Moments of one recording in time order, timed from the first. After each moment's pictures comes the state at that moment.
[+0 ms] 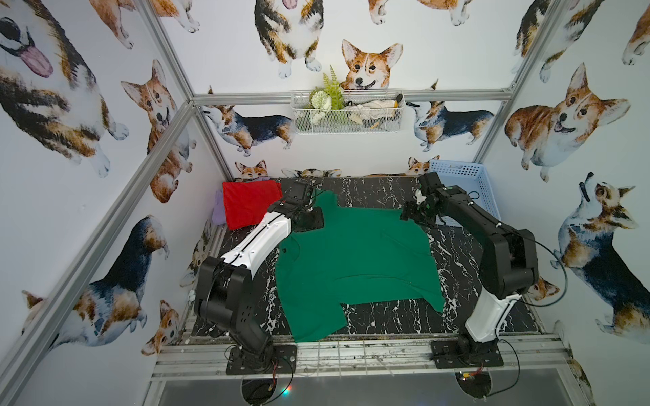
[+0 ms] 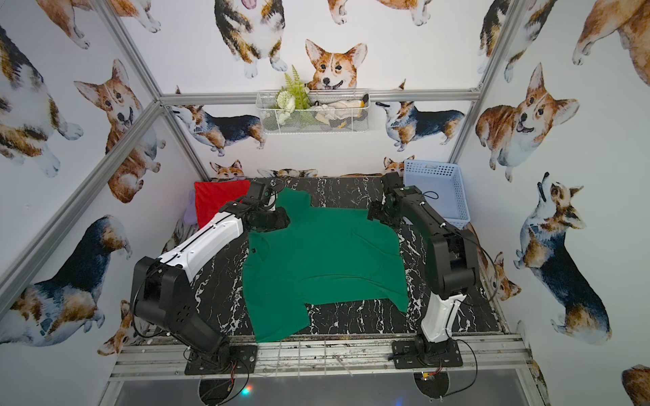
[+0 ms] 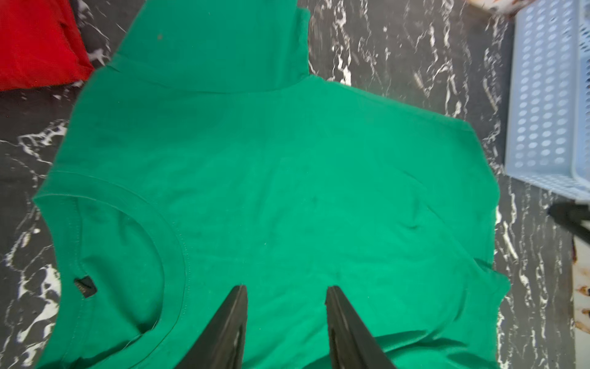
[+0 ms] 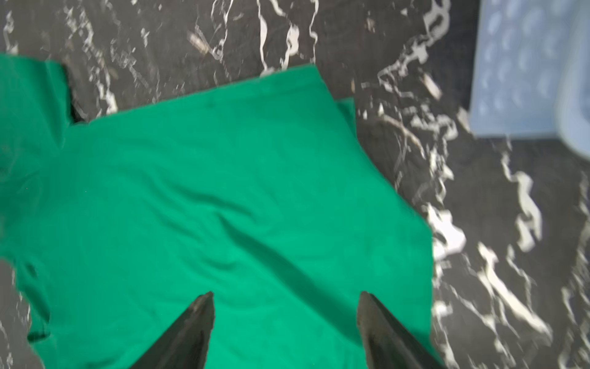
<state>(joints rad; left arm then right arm) -0.35 1.65 1.33 -0.66 0.10 -0.47 0.25 1.87 1.53 -0.84 -0.11 0.47</state>
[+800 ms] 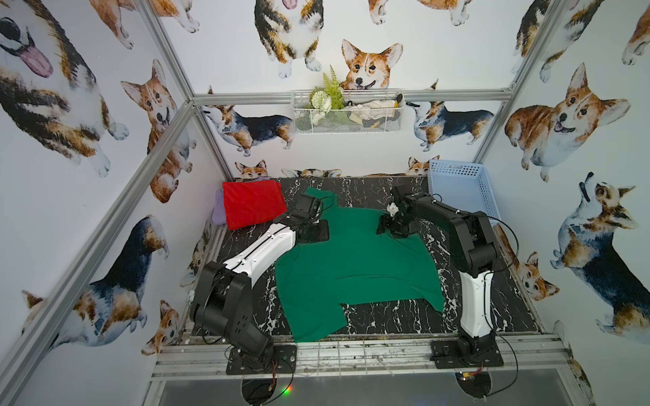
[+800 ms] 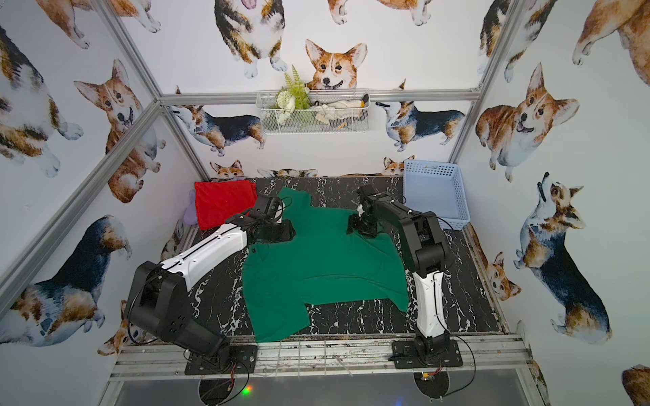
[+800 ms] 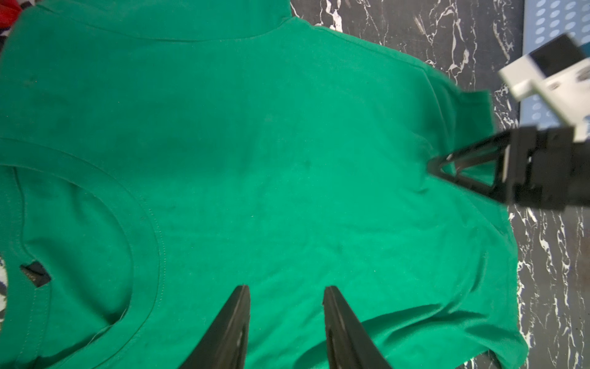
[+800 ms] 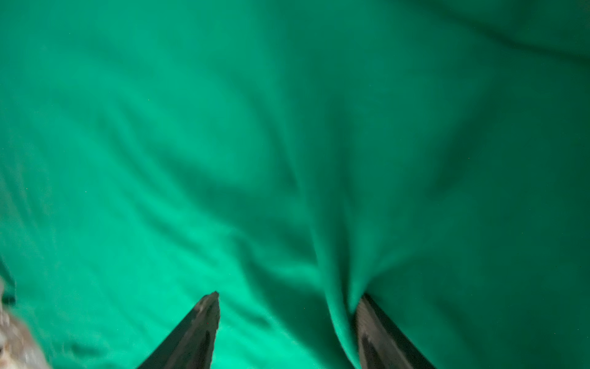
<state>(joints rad) -0.43 1.58 1.18 -0.58 0.08 -0.47 0.40 2.11 1.57 -0.80 -0.30 0.44</state>
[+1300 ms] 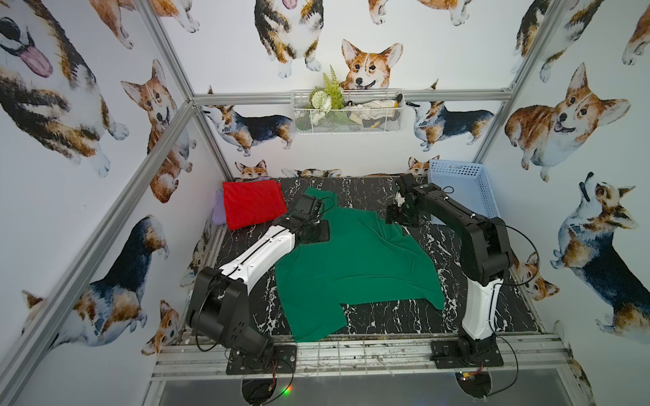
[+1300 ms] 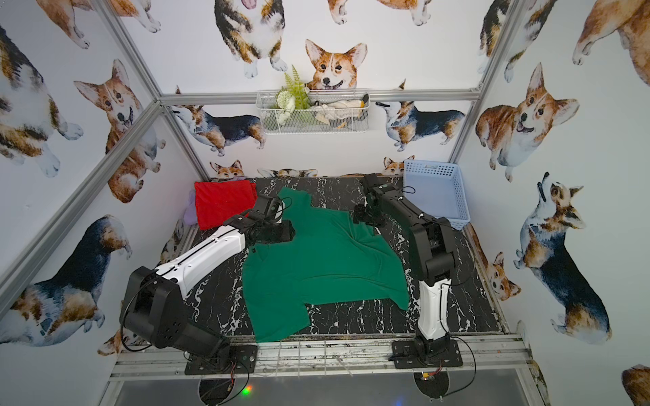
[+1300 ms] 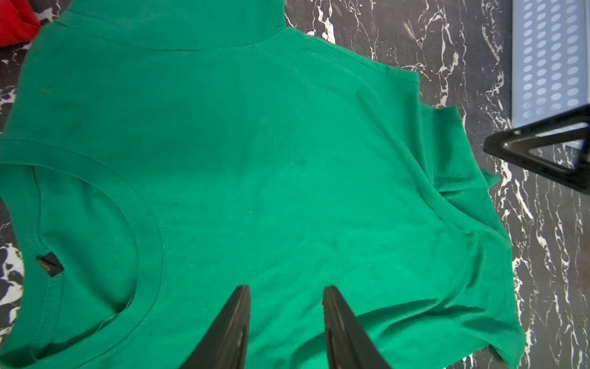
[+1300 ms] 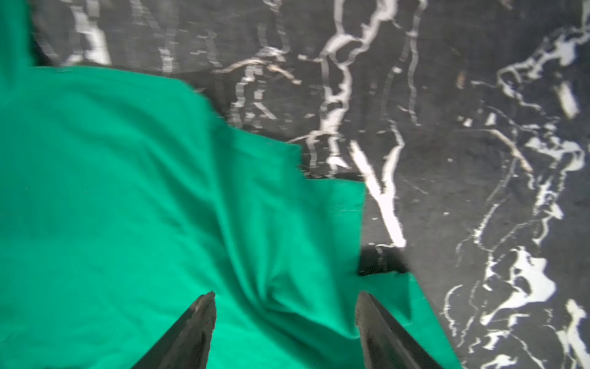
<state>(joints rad) -0.45 1.54 1.17 -0.59 0.05 -0.47 0.36 2.01 1.64 -0.90 -0.06 0.42</state>
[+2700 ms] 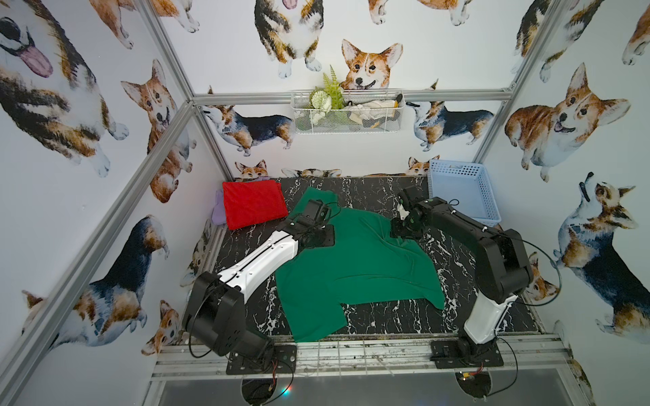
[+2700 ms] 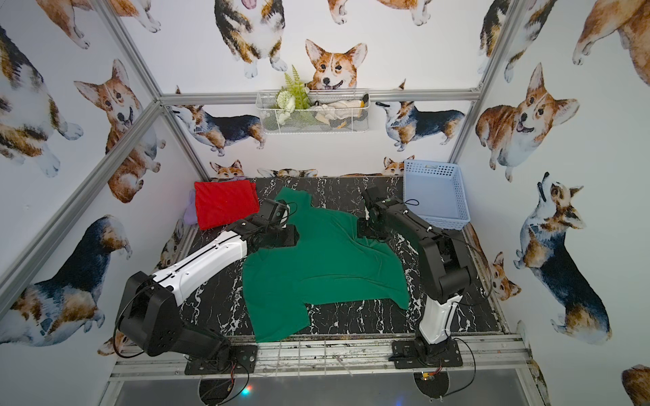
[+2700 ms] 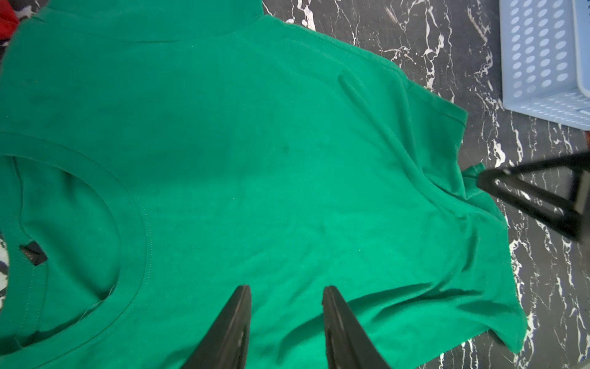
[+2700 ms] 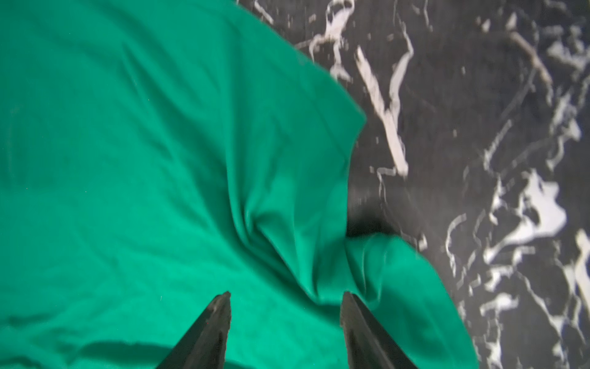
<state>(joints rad) -0.52 1.50 1.14 -0.59 0.01 -0.49 0.41 1.85 1.40 -0.81 -0.06 0.39</state>
